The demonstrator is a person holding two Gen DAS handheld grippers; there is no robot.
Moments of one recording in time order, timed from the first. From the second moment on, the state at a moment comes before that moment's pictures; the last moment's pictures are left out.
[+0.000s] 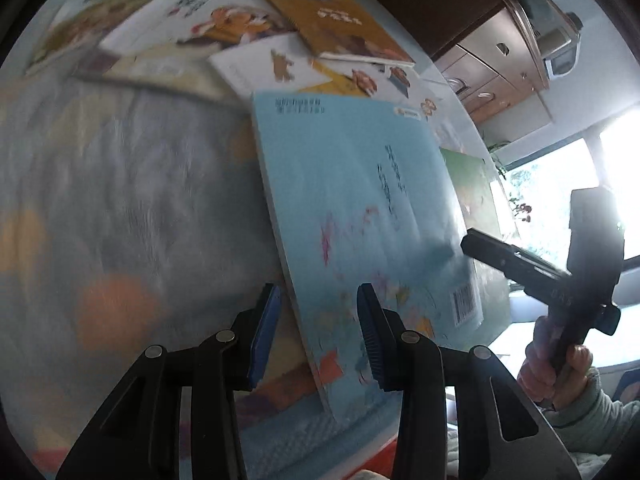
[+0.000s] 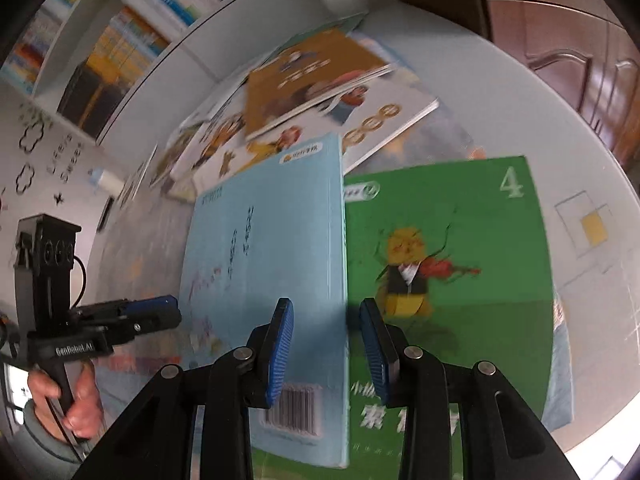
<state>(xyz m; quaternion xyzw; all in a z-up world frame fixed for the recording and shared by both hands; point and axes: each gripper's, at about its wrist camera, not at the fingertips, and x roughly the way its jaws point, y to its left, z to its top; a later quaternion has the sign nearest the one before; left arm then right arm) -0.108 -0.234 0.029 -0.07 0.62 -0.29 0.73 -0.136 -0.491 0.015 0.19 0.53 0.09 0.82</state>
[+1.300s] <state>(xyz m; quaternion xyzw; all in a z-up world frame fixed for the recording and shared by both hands) -0.077 0.007 0.106 -0.09 0.56 -0.19 0.80 -0.070 -0.225 0.086 0.21 0.51 0.30 0.78</state>
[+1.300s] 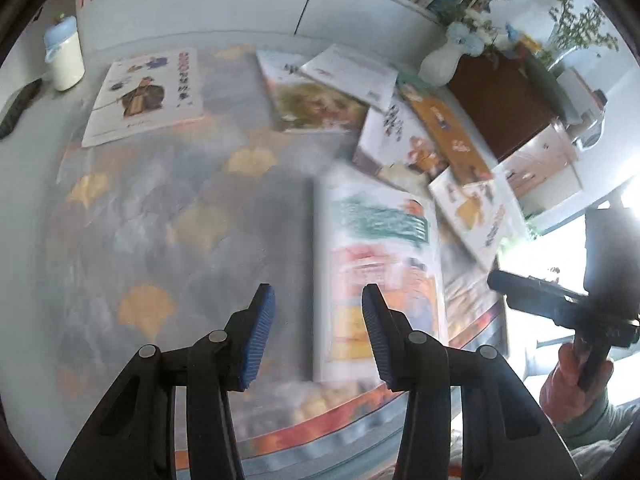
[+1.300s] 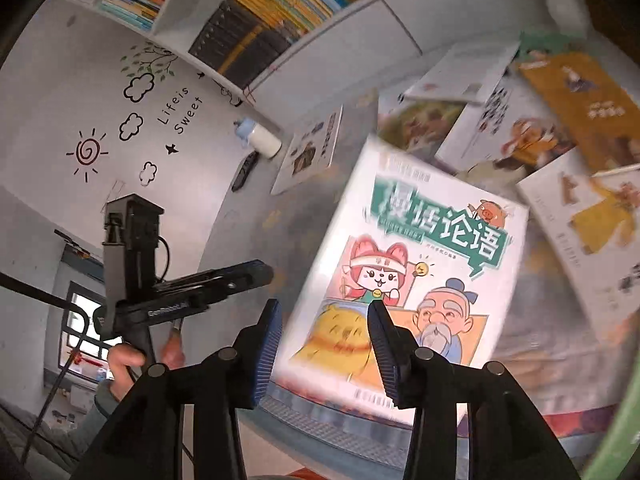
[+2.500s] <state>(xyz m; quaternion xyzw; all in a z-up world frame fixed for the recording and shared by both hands) -0.050 -0.013 0.015 -0.12 0.62 -0.37 0.68 -0.106 -0.247 -0.024 0.25 0.55 0.08 0.79</state>
